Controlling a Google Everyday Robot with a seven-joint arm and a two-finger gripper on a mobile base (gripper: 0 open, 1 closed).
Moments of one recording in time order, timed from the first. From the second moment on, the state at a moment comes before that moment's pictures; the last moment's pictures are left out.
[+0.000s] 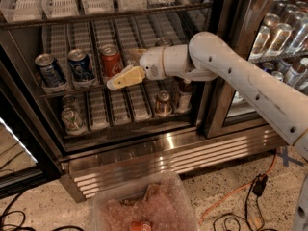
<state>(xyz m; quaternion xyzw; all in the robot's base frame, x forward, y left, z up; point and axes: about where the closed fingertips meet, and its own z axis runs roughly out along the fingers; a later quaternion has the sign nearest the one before) 0.666 0.096 0.869 -0.48 0.63 0.38 0.48</state>
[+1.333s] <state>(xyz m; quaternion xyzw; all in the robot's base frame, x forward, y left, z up) 0.682 0.120 0.866 -0.50 0.58 0.39 0.51</state>
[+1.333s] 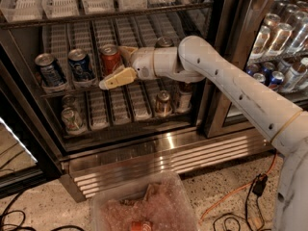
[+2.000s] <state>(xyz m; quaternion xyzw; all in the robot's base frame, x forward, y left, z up) 0.676 0.141 0.858 -0.51 0.57 0.40 0.50</state>
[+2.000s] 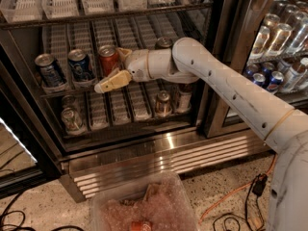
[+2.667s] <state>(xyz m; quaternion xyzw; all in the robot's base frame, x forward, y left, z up) 0.678 0.161 0.857 -0.52 0.57 0.40 0.50</state>
